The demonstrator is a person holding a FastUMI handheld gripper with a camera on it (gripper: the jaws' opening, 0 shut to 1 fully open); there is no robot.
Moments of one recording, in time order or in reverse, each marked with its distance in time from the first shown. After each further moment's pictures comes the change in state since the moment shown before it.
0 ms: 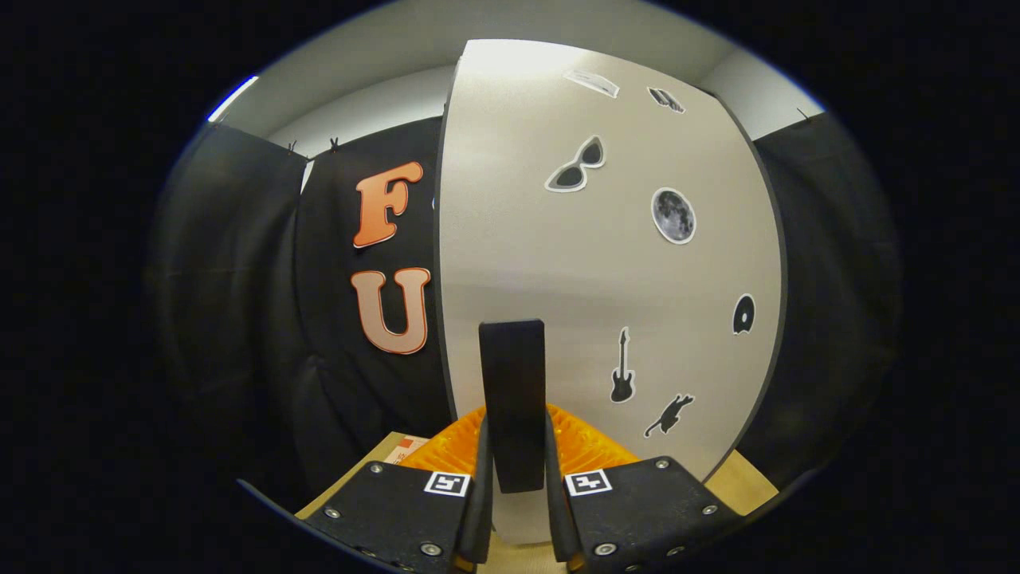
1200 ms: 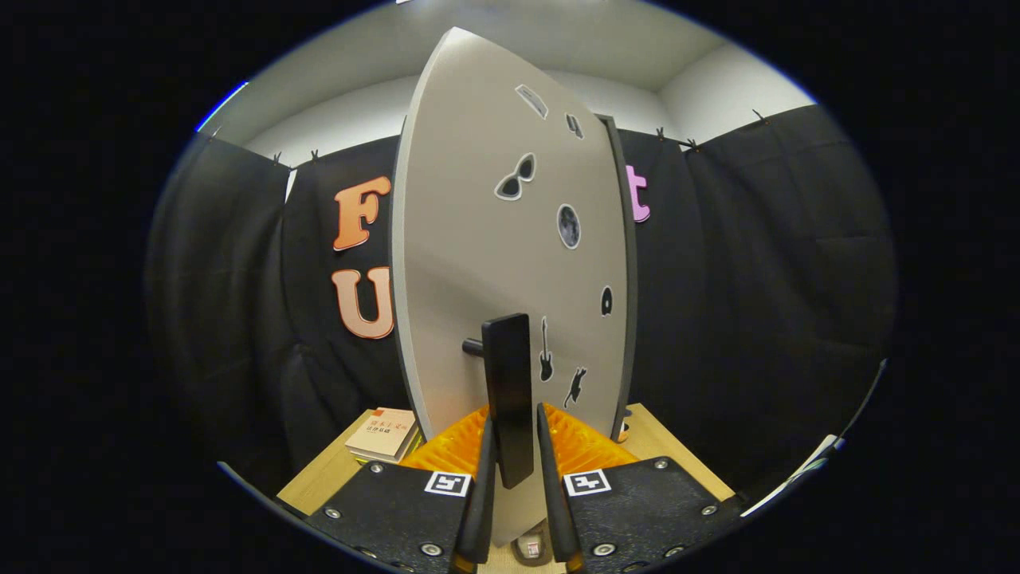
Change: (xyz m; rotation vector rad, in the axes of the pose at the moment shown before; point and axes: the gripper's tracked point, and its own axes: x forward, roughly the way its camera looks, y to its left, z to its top) arm -0.078 -0.065 -0.002 0.022 0.032 -0.104
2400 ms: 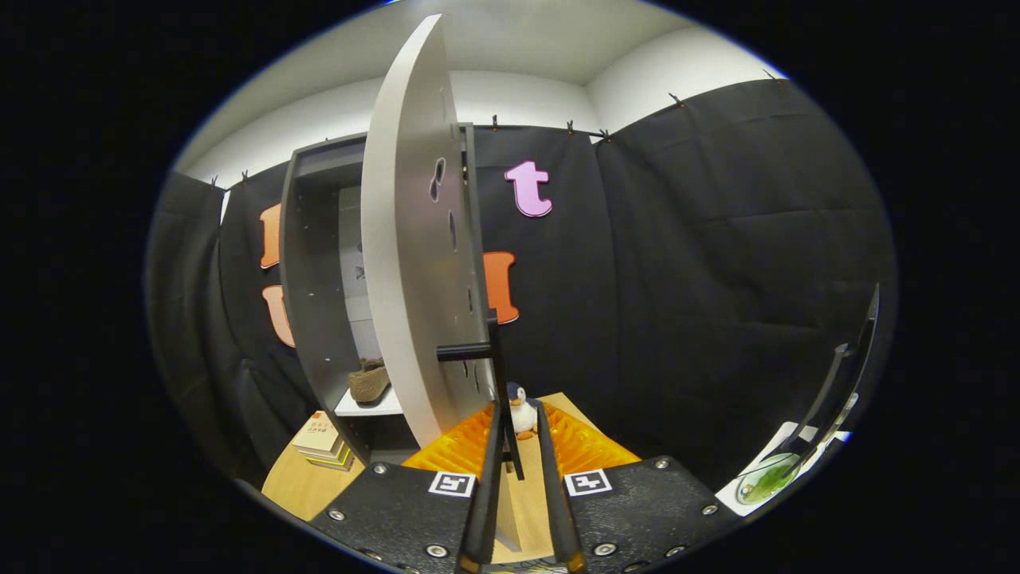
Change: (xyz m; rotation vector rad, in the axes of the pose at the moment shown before) arm -0.019 -0.094 -0.002 0.073 0.024 -0.207
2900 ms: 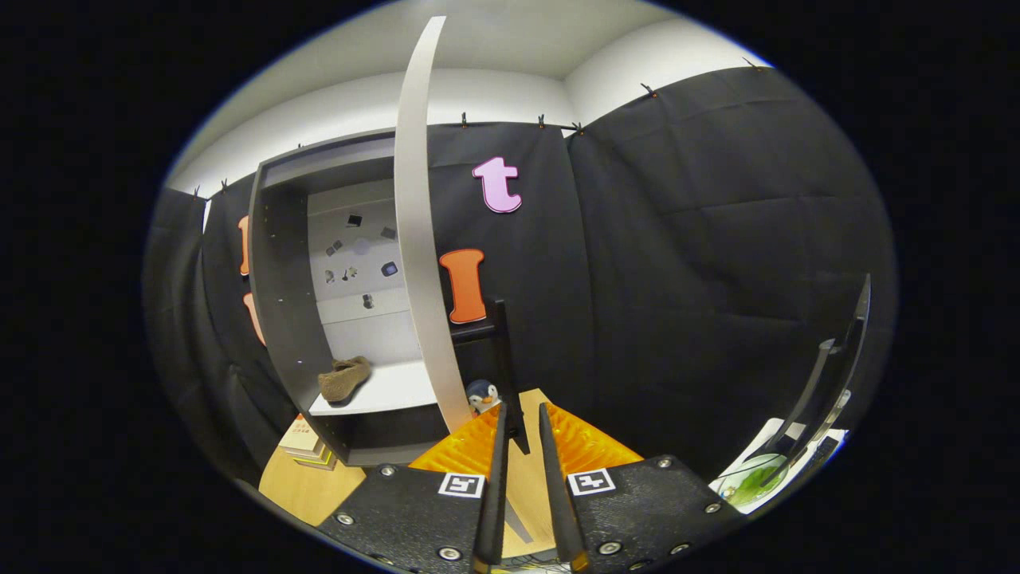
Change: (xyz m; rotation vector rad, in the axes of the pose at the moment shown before) arm 0.003 -0.040 -0.001 0.040 0.021 -0.032
